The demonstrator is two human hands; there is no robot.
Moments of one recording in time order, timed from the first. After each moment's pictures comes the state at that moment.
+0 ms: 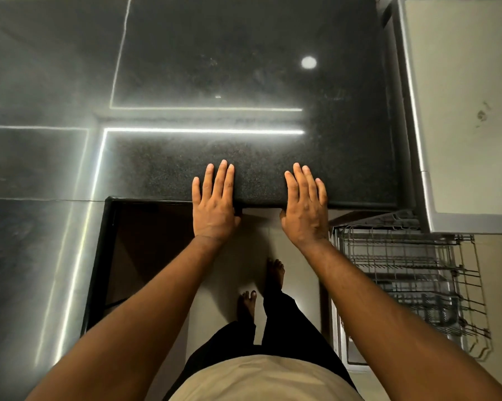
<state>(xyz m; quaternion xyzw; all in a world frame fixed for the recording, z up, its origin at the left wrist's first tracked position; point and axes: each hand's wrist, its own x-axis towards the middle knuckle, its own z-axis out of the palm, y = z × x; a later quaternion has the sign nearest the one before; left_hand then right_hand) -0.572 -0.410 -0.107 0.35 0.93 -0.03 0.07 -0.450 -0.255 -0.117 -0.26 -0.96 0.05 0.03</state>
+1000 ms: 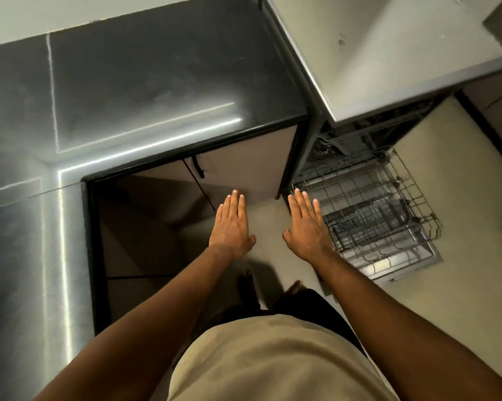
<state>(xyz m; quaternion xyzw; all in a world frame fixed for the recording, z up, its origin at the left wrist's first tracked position) -0.377 -0.497 -0.082 0.54 0.81 -0.08 0.22 -0.214 -0.394 -0.100 -0.40 -0.90 0.13 -0.08</state>
